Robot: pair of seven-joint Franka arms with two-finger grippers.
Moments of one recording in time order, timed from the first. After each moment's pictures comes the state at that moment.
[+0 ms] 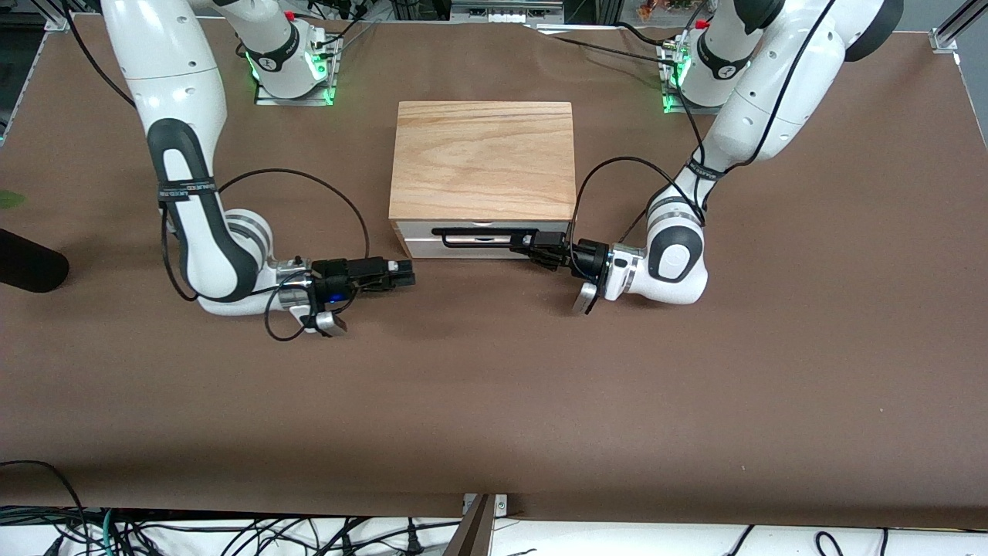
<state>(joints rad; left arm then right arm) -0.16 0.81 -0.22 -1.77 -1.56 1.76 1.00 0.31 0.70 -0.12 -1.73 1.60 1.63 -0.77</state>
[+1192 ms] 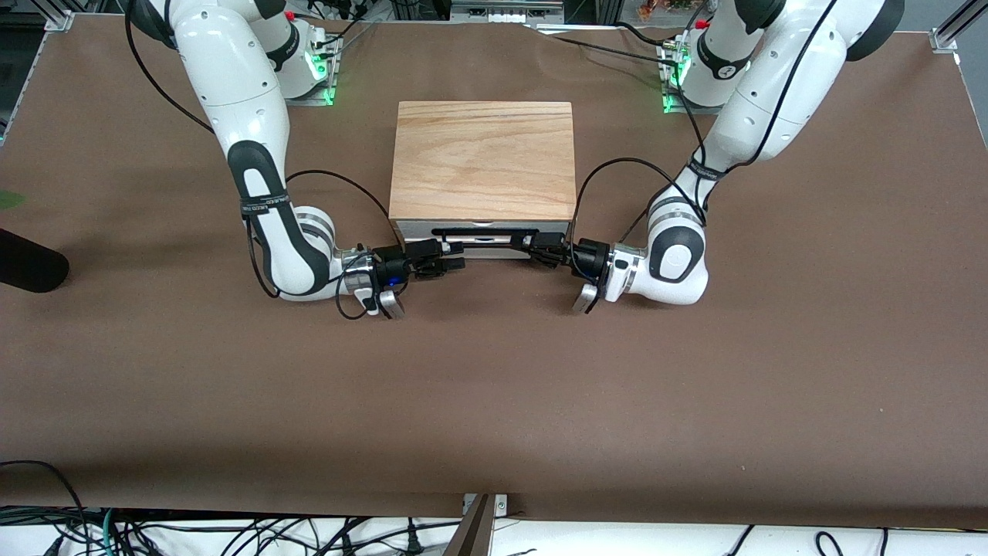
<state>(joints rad) -0.16 0.81 -0.23 -1.77 -1.56 1.74 0.97 0.45 0.80 -0.12 -1.75 1.74 1.62 -0.95</state>
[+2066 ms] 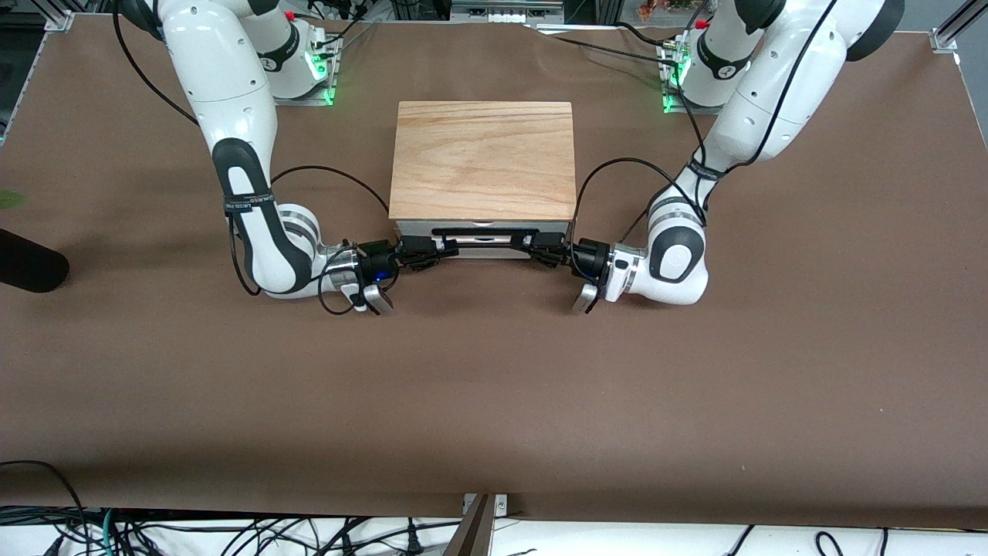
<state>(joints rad) -0.16 0.81 -0.22 -1.77 -1.56 1.74 0.97 0.44 0.78 -0.16 -1.81 1.74 1.54 -0.99</state>
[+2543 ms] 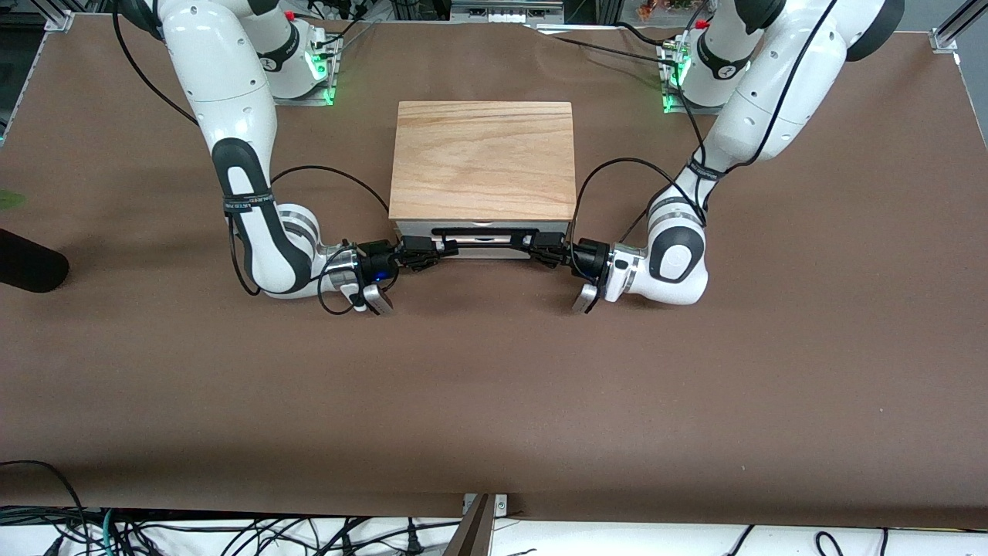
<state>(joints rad) -0.16 0.81 -0.23 -1.76 -1.56 1.74 0.96 0.44 0.78 -0.16 -1.80 1.74 1.54 -0.99</state>
